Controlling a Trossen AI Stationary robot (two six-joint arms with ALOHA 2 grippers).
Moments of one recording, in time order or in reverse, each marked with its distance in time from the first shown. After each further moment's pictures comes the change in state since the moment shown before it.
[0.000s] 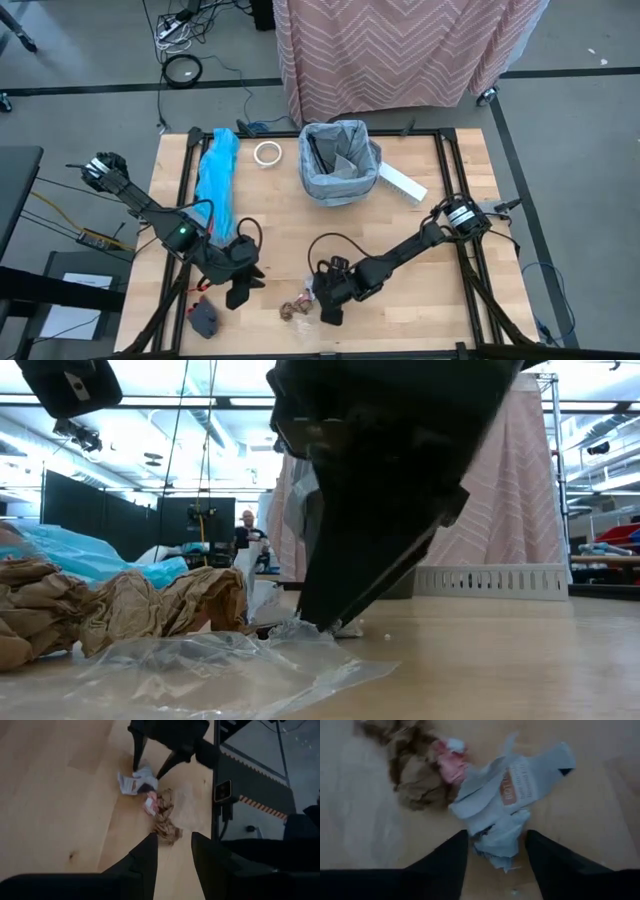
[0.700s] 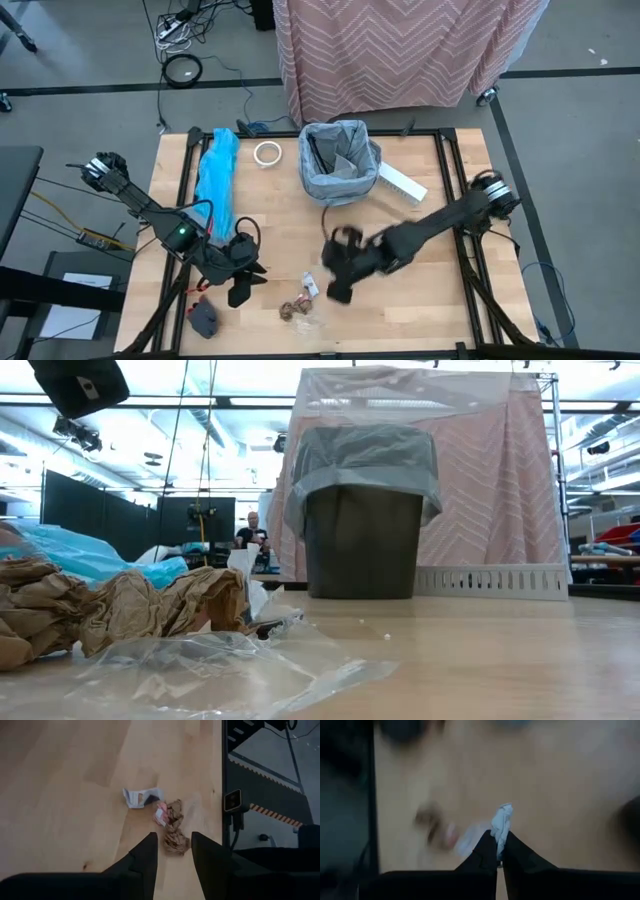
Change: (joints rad) left arm -0.006 0.000 0.000 -0.002 -0.080 0.032; right arm -0.039 -0.361 0.199 -0.382 0.166 -0.059
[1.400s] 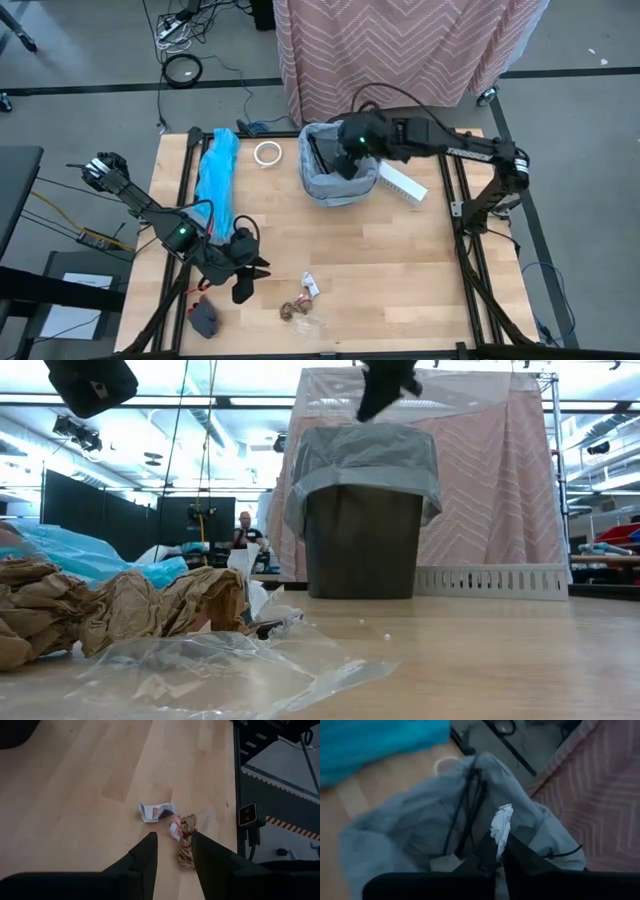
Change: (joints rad) left arm 0.002 0.000 0.000 0.000 -0.095 0.022; right arm -0.602 -0.173 0.093 -0.167 0.074 -0.451
